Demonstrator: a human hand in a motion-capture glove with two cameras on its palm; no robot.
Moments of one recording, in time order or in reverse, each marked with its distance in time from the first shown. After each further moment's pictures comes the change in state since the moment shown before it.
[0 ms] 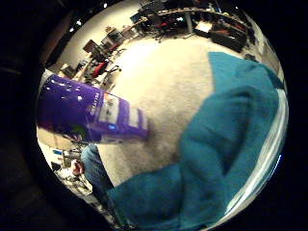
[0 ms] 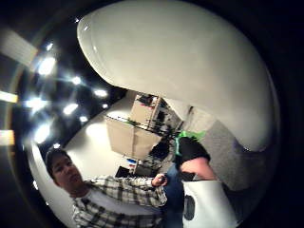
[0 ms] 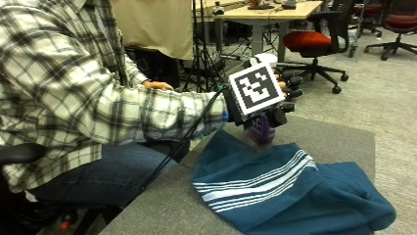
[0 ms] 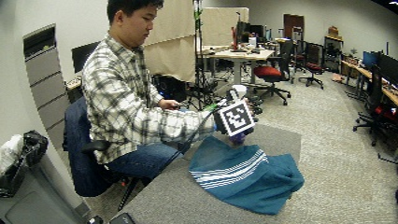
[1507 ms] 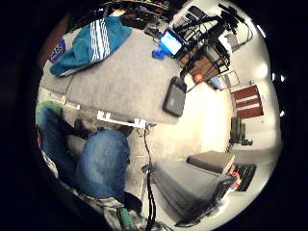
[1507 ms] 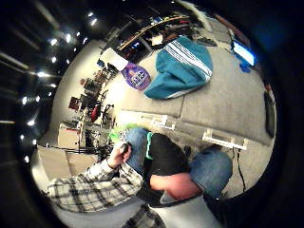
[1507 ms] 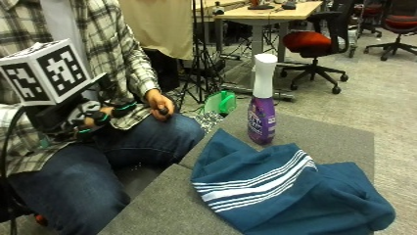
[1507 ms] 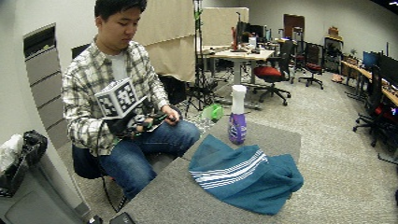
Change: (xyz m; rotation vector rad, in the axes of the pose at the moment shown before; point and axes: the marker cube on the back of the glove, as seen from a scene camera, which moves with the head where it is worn) arm -0.071 0.344 -0.160 0.060 0.852 0.510
